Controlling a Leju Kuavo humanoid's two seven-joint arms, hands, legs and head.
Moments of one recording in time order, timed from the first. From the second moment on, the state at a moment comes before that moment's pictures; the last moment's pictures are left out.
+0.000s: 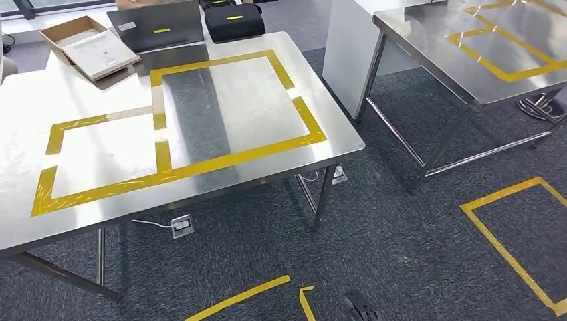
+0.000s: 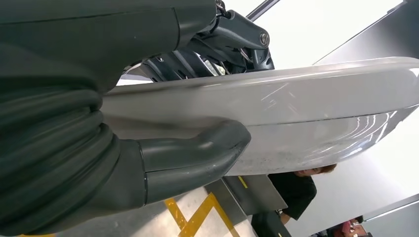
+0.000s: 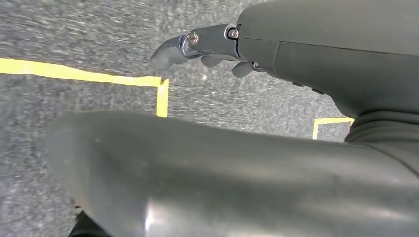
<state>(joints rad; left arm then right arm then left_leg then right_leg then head) -0.93 0.32 -0.32 -0.87 -0.08 0.12 -0.49 -0.07 0.09 -1.20 -0.19 1.17 0.58 0.06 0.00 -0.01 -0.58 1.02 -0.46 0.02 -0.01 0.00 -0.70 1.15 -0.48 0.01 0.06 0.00</state>
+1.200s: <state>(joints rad) -0.91 0.33 -0.30 -0.86 -0.08 0.11 -0.50 -0.07 0.09 -1.20 -0.19 1.17 0.58 0.06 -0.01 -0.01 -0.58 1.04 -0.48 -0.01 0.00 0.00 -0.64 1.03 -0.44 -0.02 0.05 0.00</state>
